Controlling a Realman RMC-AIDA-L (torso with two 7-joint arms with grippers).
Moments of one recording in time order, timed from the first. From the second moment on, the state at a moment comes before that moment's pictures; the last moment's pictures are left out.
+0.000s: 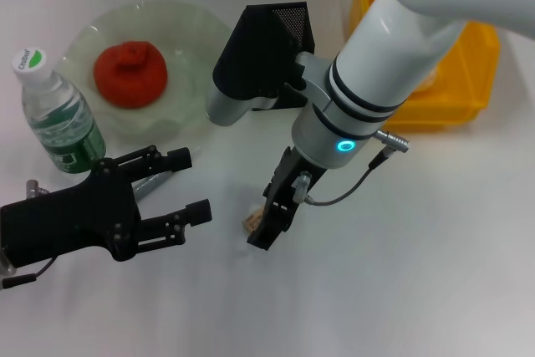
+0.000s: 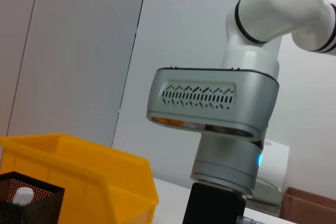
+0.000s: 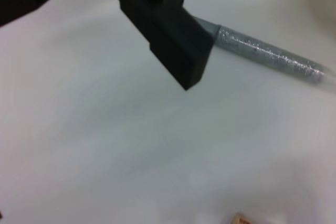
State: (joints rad) left arm -0.35 -2.07 0.68 0.51 1.85 1.82 -1.08; right arm 1.01 2.09 -1.91 -0.87 -2.21 -1.25 2.55
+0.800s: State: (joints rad) left arm -0.35 -2.07 0.68 0.51 1.84 1.82 -1.08; right arm 1.00 2.09 -1.95 -0.86 -2.20 -1.20 2.55
